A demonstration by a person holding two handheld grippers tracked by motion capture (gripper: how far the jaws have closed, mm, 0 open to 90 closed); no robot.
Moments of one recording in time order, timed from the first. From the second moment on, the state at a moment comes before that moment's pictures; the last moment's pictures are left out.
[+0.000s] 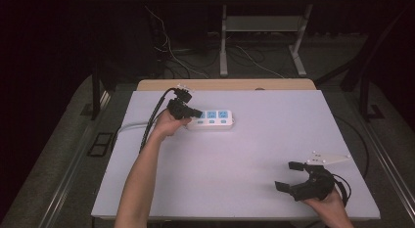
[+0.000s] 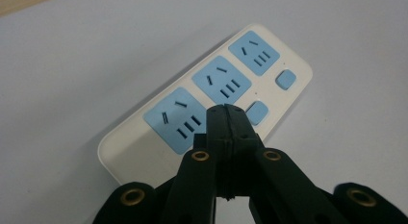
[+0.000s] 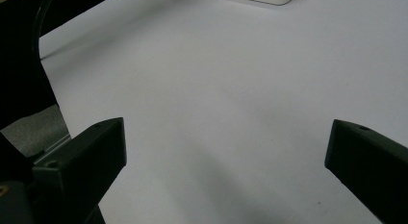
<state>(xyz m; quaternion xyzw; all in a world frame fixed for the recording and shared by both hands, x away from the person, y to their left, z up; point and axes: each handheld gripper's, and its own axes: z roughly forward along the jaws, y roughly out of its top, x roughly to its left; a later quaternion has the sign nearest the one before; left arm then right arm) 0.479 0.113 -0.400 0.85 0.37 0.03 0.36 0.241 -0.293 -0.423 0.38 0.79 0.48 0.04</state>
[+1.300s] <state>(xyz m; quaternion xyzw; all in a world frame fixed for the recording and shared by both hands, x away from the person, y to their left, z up) 0.476 0.115 -0.419 0.84 0.39 0.01 0.36 0.239 -0.292 -0.422 0.38 0.79 0.48 0.04</state>
